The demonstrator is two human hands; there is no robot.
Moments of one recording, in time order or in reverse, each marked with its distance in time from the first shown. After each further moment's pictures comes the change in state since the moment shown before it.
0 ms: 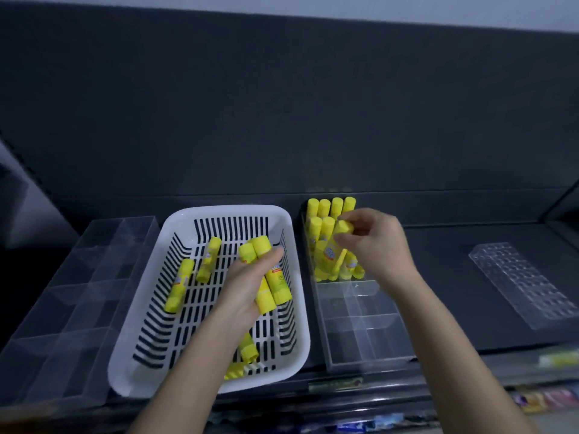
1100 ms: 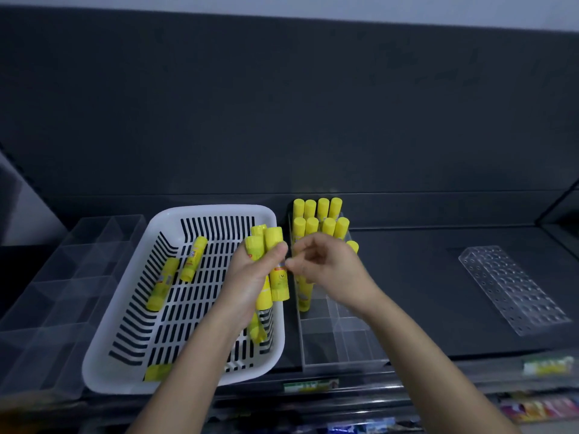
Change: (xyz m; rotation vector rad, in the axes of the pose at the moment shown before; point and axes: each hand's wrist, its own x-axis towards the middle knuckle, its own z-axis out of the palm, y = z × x) left_hand -0.004 -0.011 0.042 0.124 -0.059 0.289; right_hand -0.019 0.016 0.008 0.205 -0.385 -0.090
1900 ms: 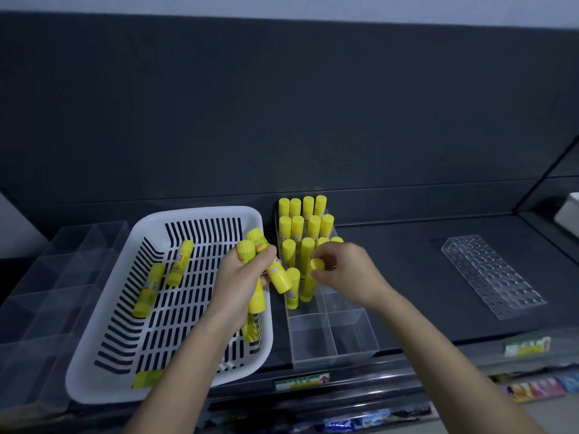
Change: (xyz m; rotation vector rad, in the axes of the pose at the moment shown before) left_hand -0.006 -0.001 0.009 0.050 0.035 -0.039; right_hand -0.006 0.031 -0.040 -0.554 0.062 -0.008
